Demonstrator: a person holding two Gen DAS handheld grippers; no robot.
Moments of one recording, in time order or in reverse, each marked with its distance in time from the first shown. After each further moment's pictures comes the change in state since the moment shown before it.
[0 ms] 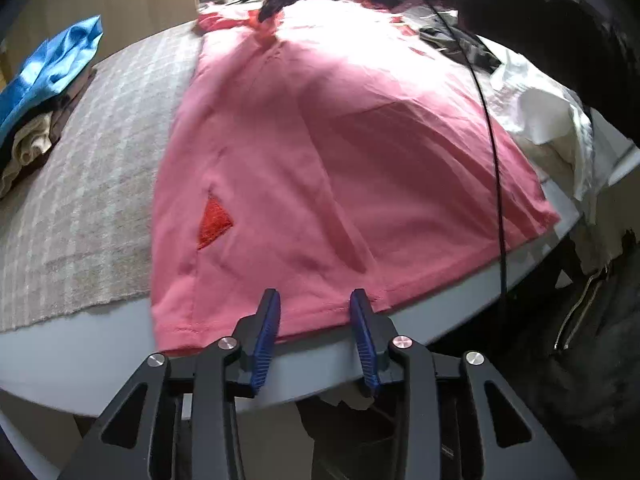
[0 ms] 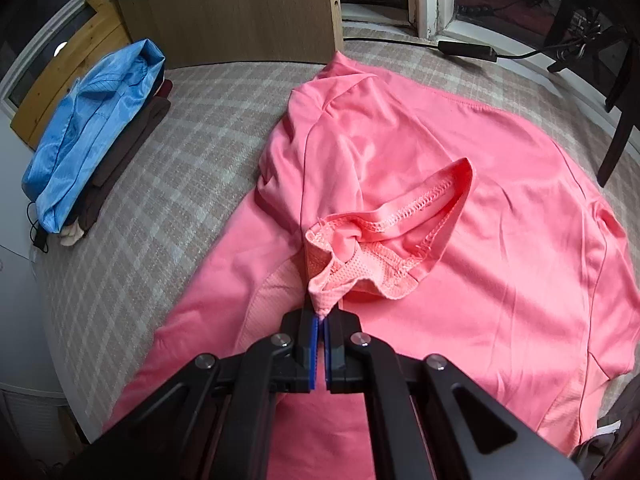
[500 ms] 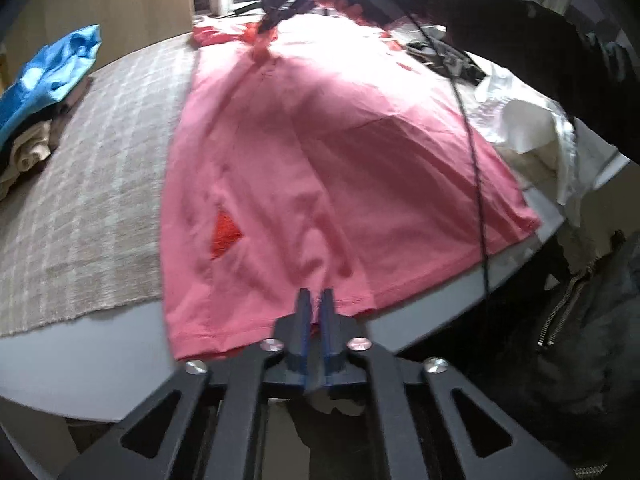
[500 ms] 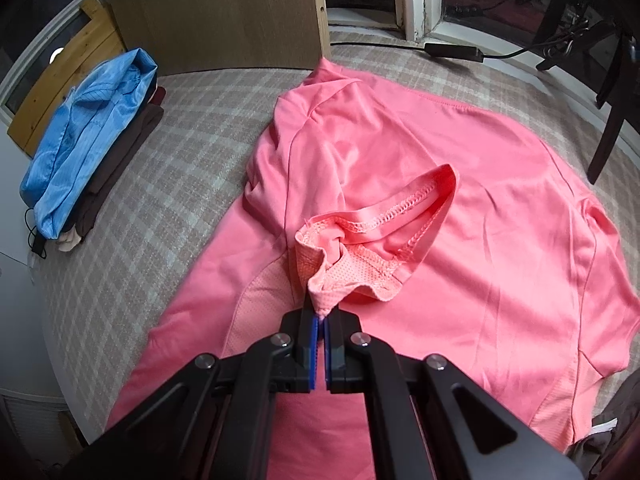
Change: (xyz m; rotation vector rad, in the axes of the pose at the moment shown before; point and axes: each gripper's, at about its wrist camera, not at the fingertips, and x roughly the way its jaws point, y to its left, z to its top) left arm -0.010 -0.003 -0.005 0.010 -0.021 -0.060; right arm -0.007 -0.007 -0.002 0.015 -0.015 -0.006
